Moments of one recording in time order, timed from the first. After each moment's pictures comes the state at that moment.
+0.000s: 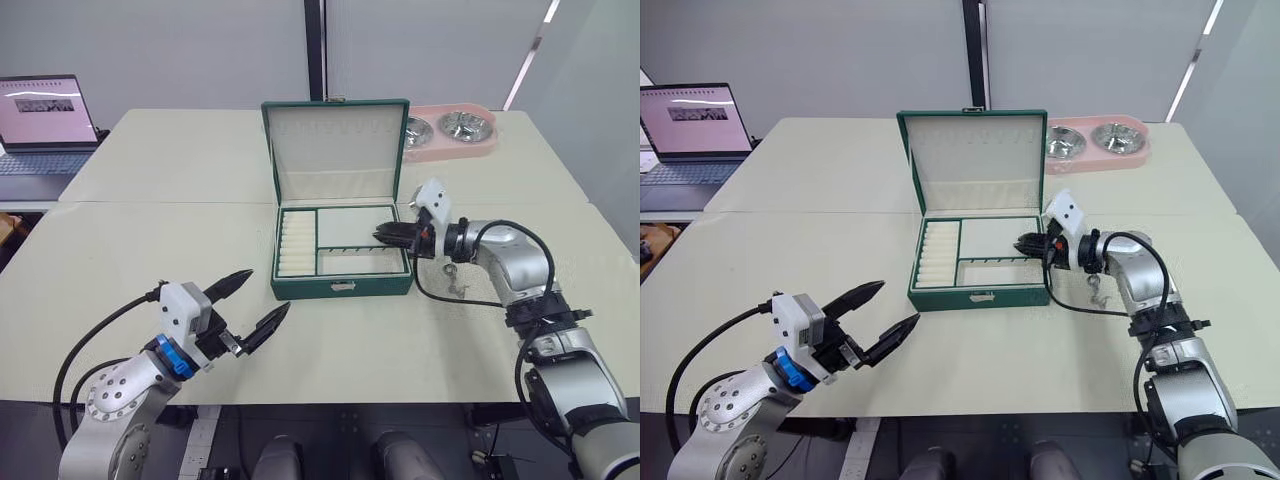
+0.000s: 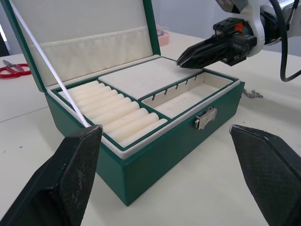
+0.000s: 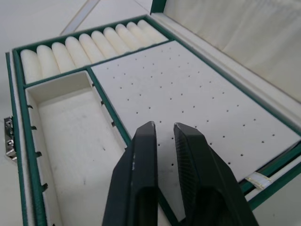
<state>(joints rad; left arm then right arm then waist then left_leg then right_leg) 0.18 0.51 0.20 -0.49 -0.51 0.19 -0.71 -0.80 -0.44 0.16 0.39 0.16 0.37 1.00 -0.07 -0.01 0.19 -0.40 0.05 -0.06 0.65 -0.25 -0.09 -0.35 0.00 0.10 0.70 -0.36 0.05</state>
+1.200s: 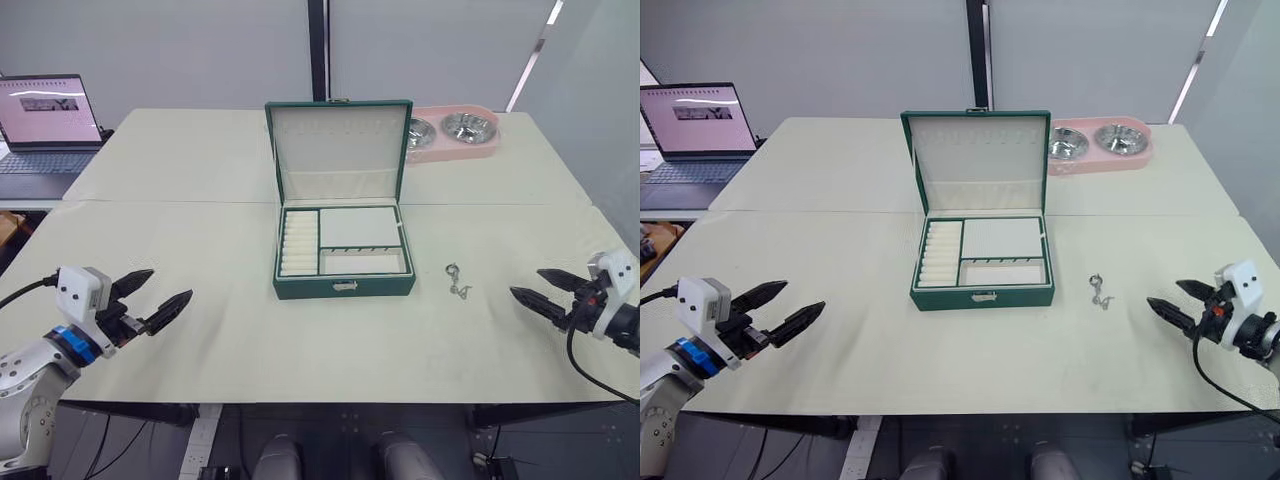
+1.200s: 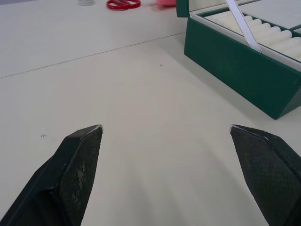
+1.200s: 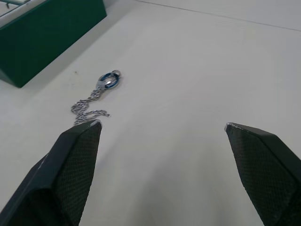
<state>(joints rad) 0.08 0.74 0.48 0.01 -0.53 0.21 -0.86 -0.10 -0.79 -0.43 0.17 0.42 0.36 0.98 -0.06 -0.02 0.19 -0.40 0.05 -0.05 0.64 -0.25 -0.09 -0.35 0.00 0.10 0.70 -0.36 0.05</state>
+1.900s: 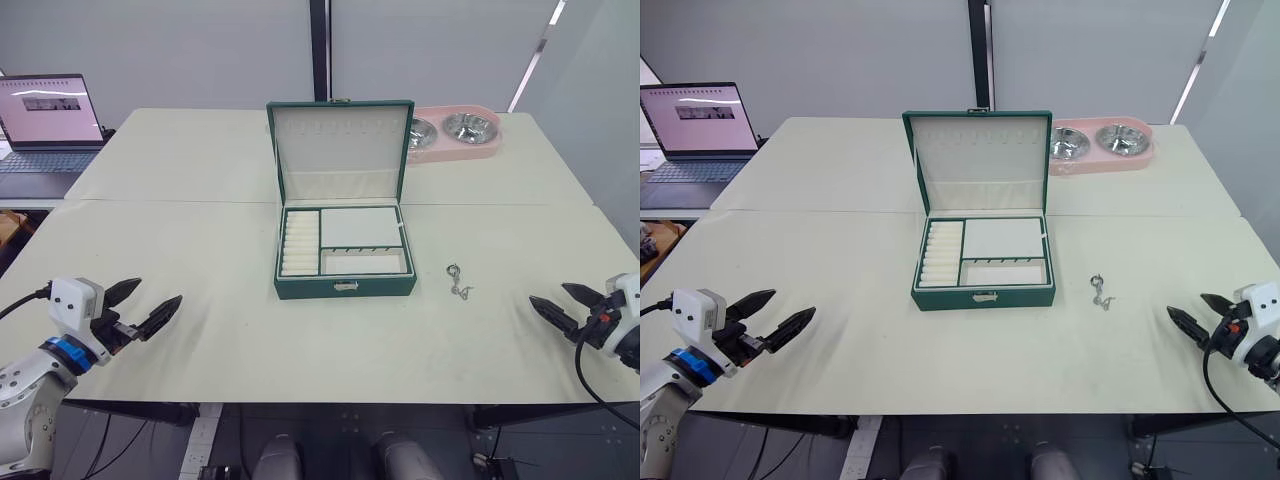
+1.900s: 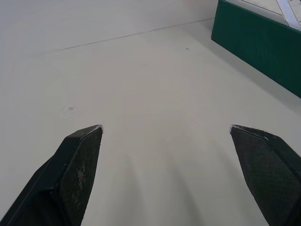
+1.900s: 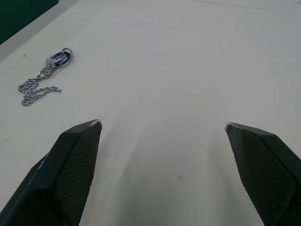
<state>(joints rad) 0.09 0.71 0.49 0.08 -0.51 0.15 -0.84 -0.05 -0.76 -0.45 0.27 0.42 0.24 0.91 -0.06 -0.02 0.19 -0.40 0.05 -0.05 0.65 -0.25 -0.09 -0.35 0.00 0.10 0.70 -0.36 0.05</state>
